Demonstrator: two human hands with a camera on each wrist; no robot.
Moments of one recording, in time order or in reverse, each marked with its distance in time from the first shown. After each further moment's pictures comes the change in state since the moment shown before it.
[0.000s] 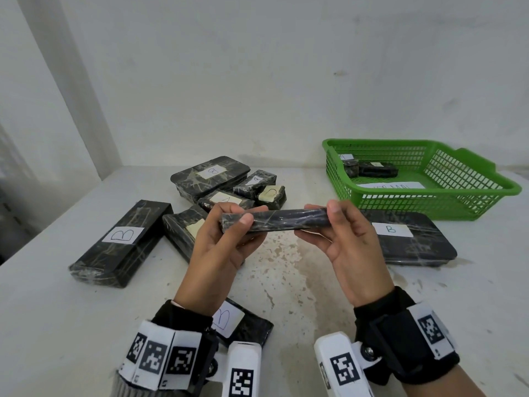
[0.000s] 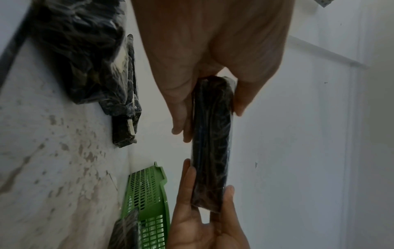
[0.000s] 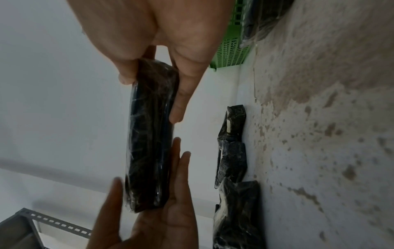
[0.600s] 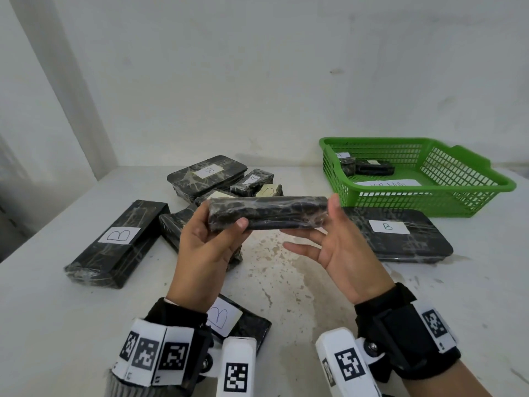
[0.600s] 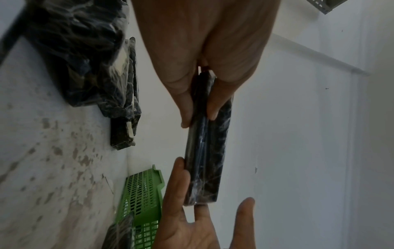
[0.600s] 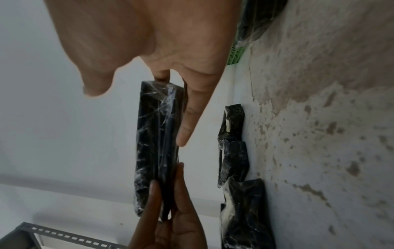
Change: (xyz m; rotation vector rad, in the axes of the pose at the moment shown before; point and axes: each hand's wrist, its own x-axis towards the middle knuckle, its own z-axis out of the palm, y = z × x) left_hand 0.001 -0.002 -0.004 0.059 0.095 0.122; right_hand 0.000 -0.006 0.001 0.018 -0.126 0.246
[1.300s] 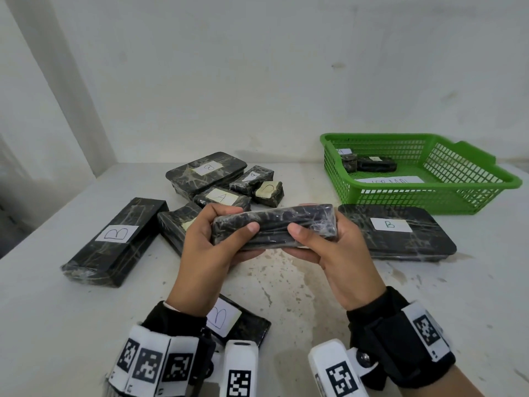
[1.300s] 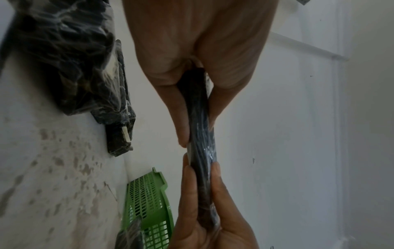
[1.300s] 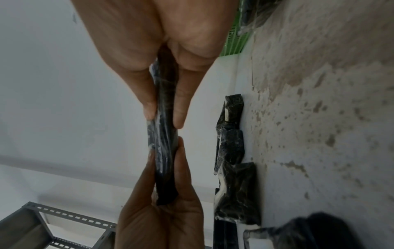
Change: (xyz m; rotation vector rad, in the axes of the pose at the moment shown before) left_hand -0.005 0.006 0.009 0.159 0.057 -0.093; right_hand -0.004 0.010 0.005 -0.129 0.123 -0.078
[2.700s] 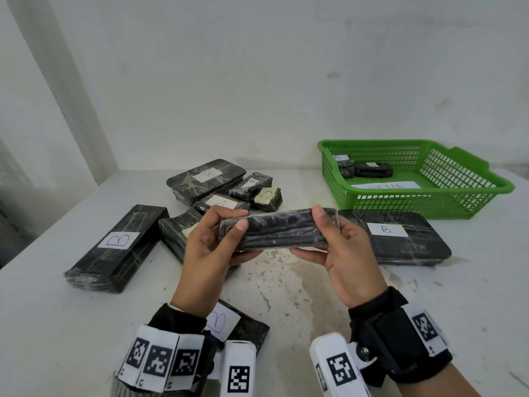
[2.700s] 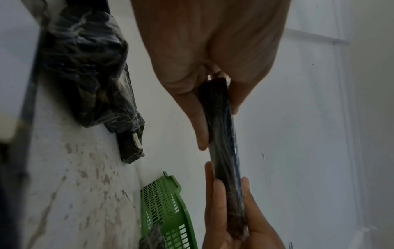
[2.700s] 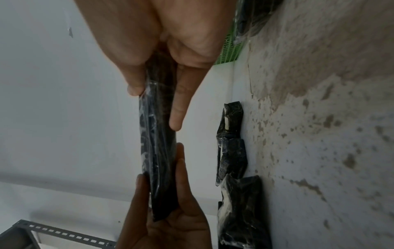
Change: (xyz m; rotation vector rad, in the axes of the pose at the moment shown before) left_hand 0.004 -0.007 -0.003 -0.011 -0.093 0.094; right_hand 0.004 -0.008 -0.006 0.077 0.041 -0.001
